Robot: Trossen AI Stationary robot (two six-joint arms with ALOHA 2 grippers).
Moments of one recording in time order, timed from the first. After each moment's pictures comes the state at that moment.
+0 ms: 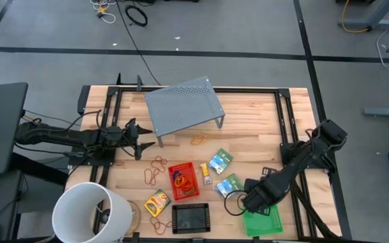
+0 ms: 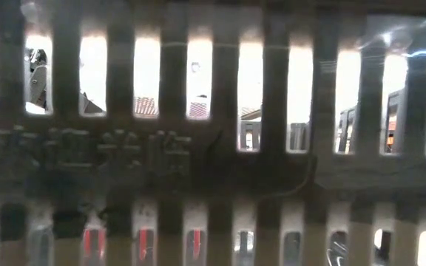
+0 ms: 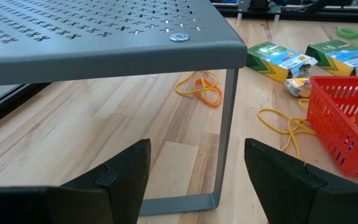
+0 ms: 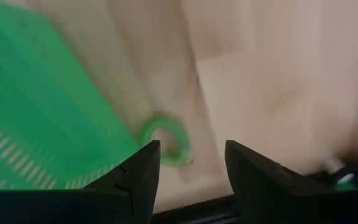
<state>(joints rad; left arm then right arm) 0.00 0.45 0.01 0.13 -0.31 -0.03 0.72 1.66 1.13 -1.18 -0.16 1.01</state>
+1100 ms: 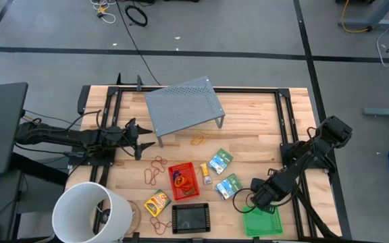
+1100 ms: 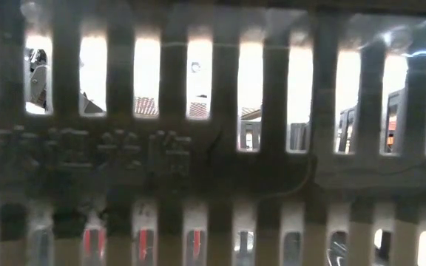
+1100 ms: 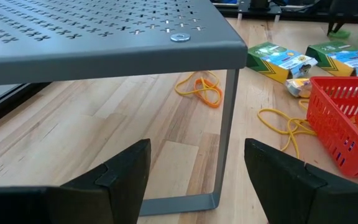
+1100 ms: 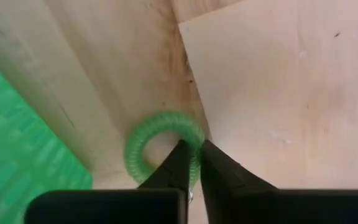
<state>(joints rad) 0.00 0.45 0.01 0.13 -0.31 -0.04 0.77 1.62 0.78 -0.80 -0.15 1.07</state>
